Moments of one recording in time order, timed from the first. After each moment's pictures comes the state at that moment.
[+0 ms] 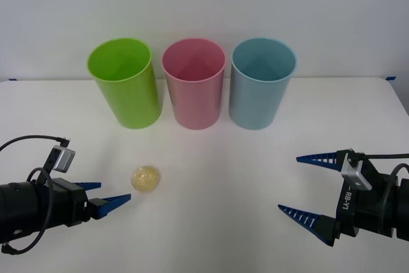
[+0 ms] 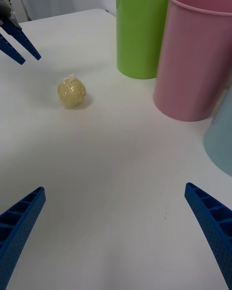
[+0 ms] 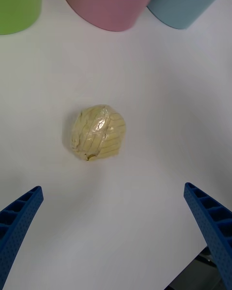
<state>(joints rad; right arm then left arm) 0.27 -0.45 -0.25 -2.16 1.66 -1.26 -0.40 0.16 1.25 -0.38 -2.06 -1.62 -0.45 1.41</state>
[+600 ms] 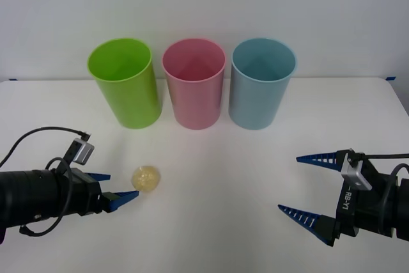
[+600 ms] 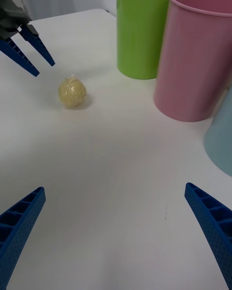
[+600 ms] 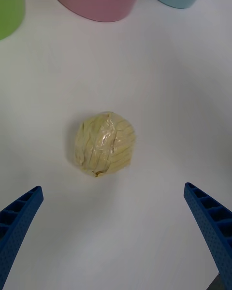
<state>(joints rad) 0.27 -0.45 -0.25 -2.16 1.66 -1.26 -0.40 -0.11 1.26 -0.63 -1.95 -1.67 -0.45 1.41</state>
